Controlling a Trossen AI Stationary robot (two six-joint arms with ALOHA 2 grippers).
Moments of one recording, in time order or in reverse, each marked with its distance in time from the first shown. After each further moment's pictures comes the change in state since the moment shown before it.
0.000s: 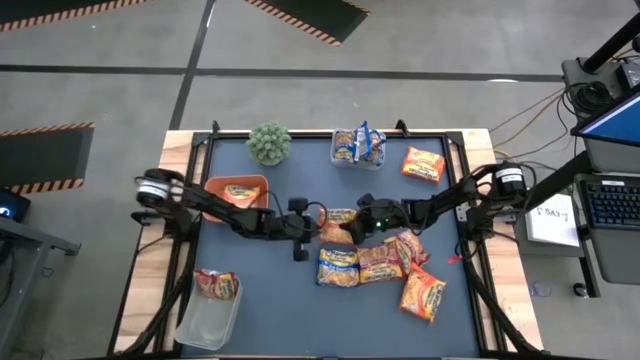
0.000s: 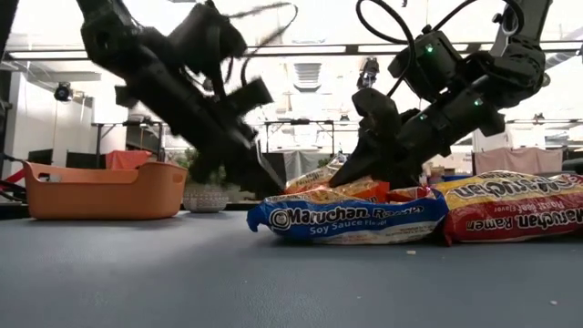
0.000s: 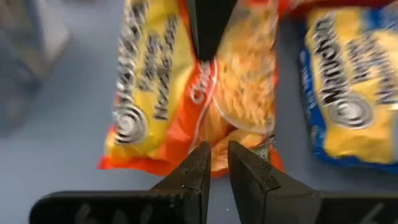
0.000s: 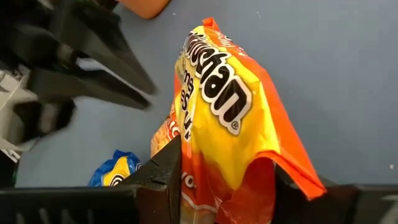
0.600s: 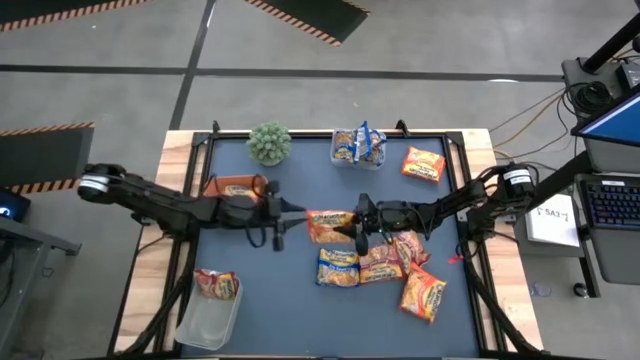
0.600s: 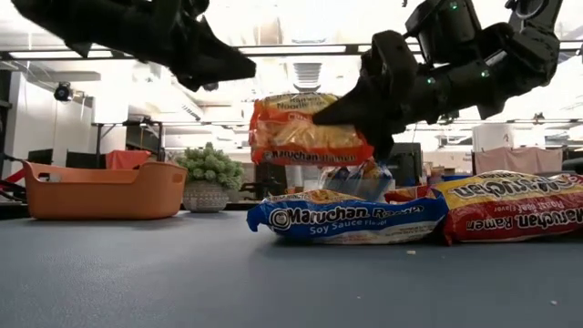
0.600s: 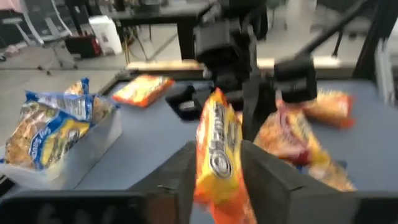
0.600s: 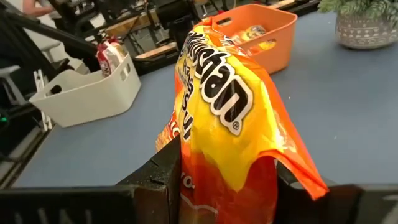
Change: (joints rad) left arm -0.006 -0.512 -0.218 0.169 0.018 -0.100; right arm 0.072 -0.053 0.001 0.239 0.028 -0.461
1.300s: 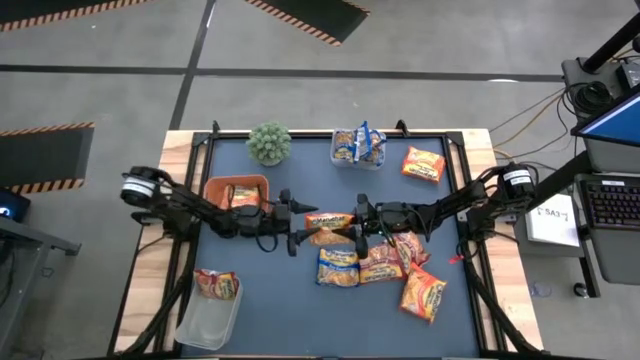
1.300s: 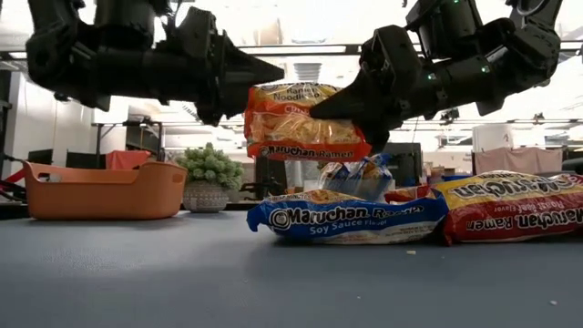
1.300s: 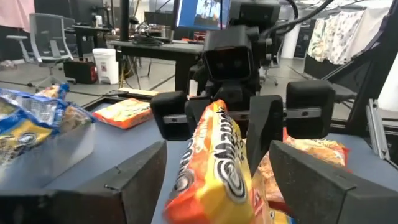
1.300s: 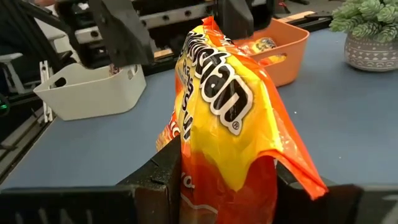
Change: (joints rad) left arm 0.000 0.418 -0.069 0.710 0.000 -0.093; right arm 0.022 0.001 0.014 0.009 0.001 -0.087
